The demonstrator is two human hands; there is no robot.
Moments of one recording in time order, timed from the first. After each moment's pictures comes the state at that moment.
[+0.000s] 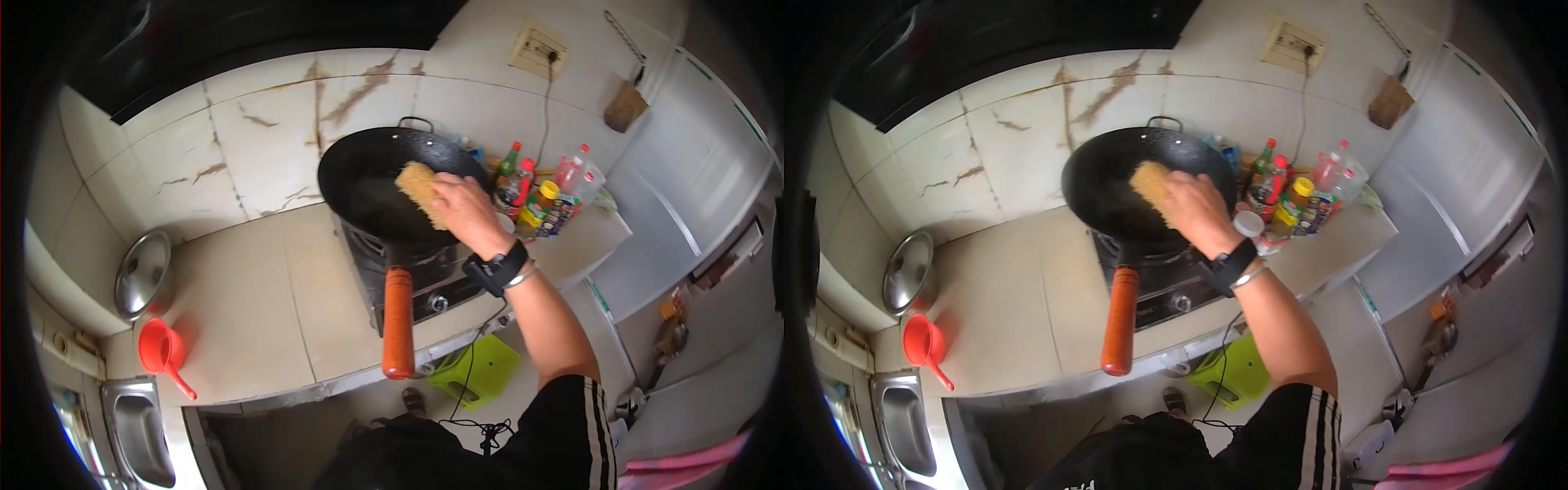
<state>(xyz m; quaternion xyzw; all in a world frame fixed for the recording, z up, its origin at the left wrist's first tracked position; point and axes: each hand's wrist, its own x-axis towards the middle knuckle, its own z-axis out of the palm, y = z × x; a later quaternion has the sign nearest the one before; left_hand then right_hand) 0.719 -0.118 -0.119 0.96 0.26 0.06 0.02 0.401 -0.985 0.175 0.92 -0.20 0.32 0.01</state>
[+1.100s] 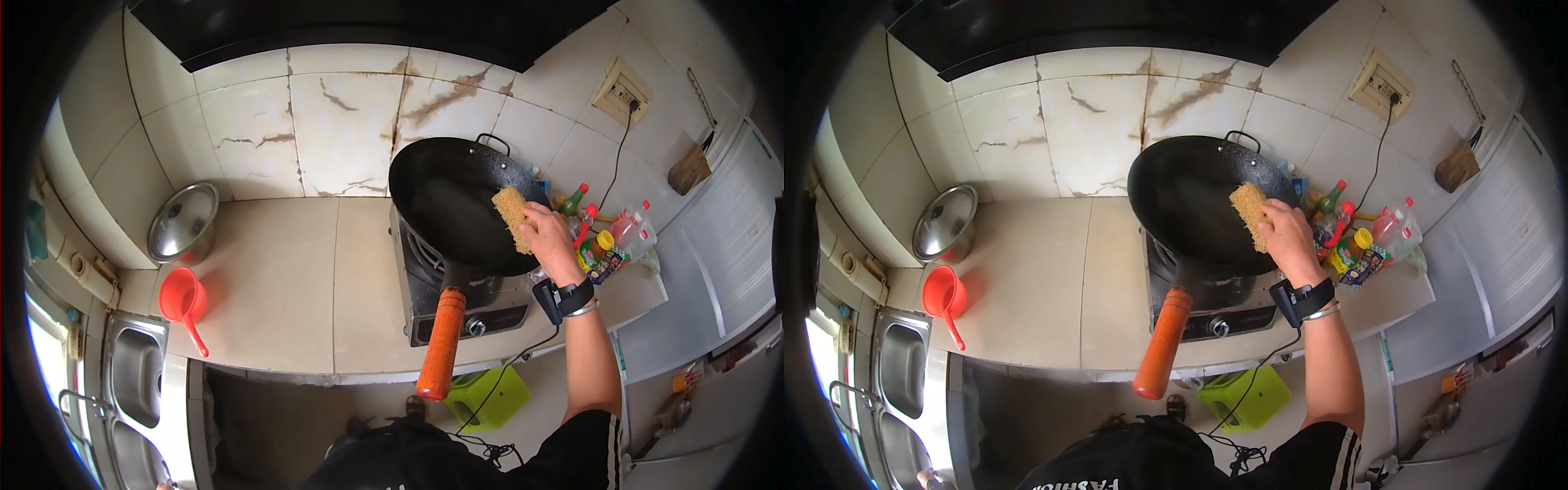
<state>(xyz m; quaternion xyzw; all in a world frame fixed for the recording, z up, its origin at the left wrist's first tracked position) 0.612 -0.069 -0.121 0.94 0.33 0.08 0.01 0.384 -1.034 0.168 0.93 -0.26 0.28 -0.01</state>
